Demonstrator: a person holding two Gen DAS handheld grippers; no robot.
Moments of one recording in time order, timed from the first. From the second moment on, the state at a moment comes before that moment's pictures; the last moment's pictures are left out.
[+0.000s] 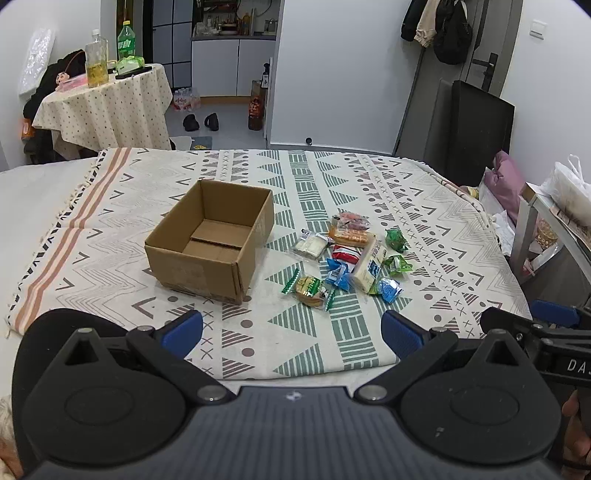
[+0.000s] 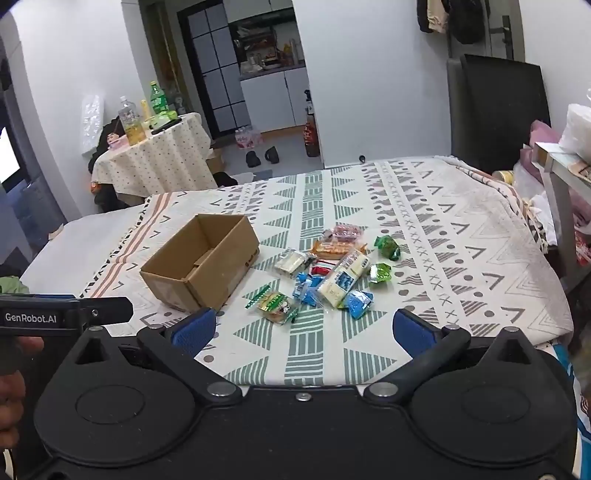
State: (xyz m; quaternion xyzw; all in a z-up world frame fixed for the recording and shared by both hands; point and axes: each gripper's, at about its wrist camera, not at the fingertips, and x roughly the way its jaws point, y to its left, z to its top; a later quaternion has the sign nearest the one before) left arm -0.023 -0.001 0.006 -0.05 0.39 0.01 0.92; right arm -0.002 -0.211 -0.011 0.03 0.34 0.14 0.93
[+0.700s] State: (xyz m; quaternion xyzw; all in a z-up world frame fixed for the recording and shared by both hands) left arm -0.032 0.004 0.013 -0.05 0.38 0.01 0.92; right arm -0.009 -0.207 -0.004 0.02 0.34 0.13 0.93
